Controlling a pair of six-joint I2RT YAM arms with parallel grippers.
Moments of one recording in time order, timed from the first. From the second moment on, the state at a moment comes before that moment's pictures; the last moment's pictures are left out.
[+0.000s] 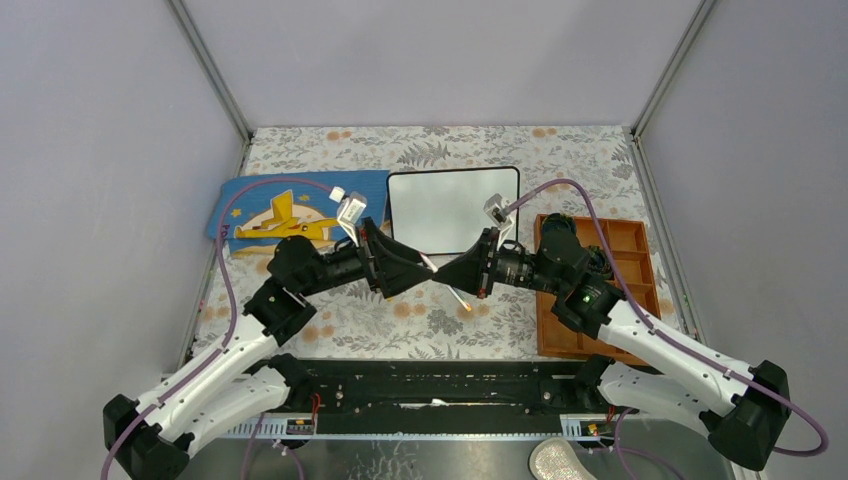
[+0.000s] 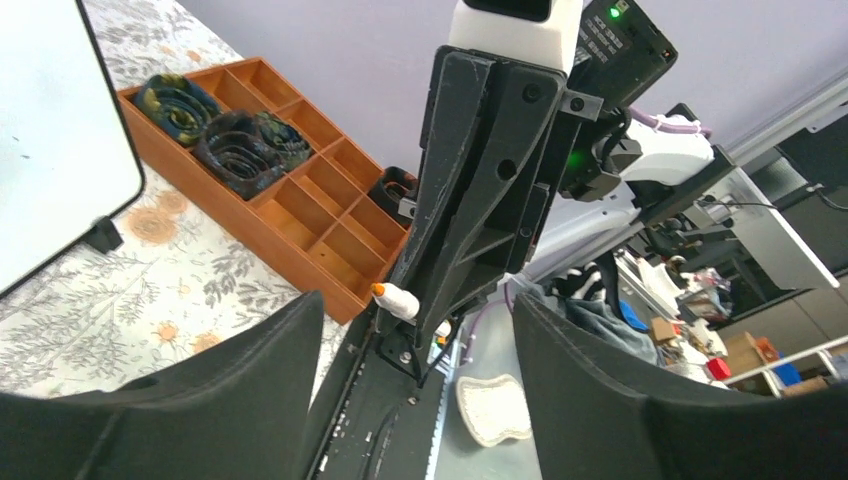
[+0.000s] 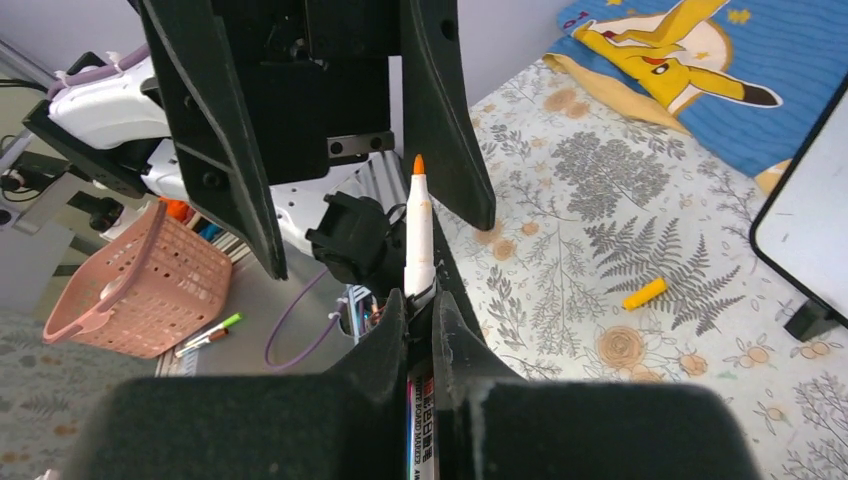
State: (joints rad) left arm -0.67 0.79 0.65 0.25 0.57 -0.74; right arm 0.82 0.91 0.71 0.18 -0.48 0.53
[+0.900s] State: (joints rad) left arm -0.67 0.83 0.65 0.31 0.65 -0.78; right arm 0.83 0.93 0.72 0.20 -0.57 0.55
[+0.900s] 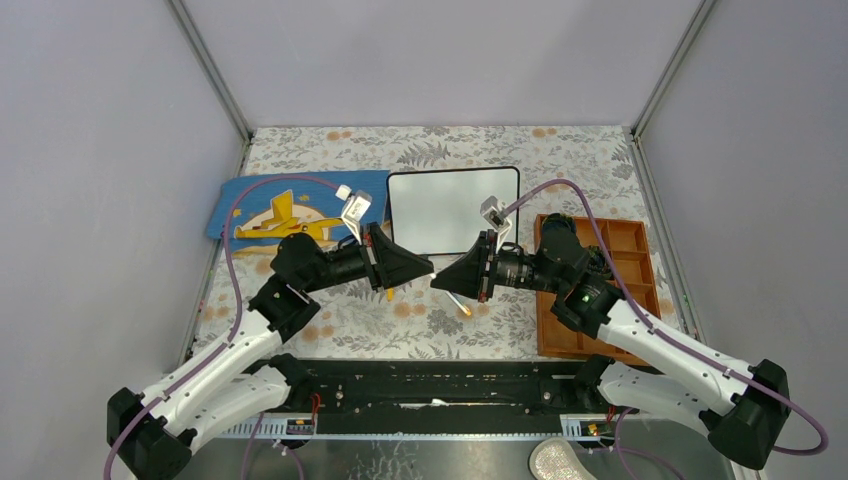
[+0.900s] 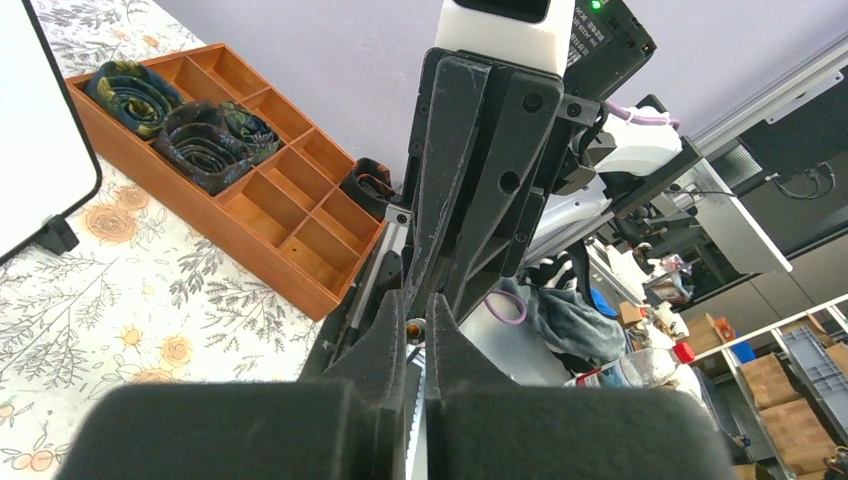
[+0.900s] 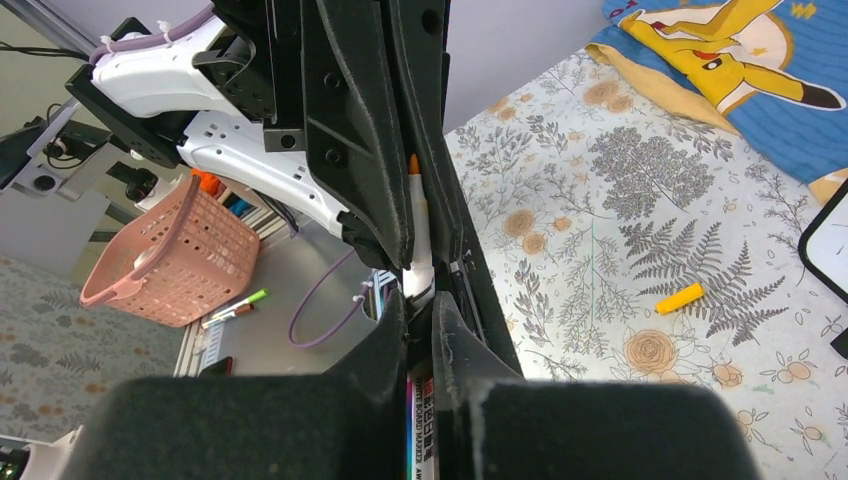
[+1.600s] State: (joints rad) left arm -0.67 0.73 0.64 0.34 0.35 -0.89; right arm 0.83 0.84 0.70 0.35 -0.42 0.69
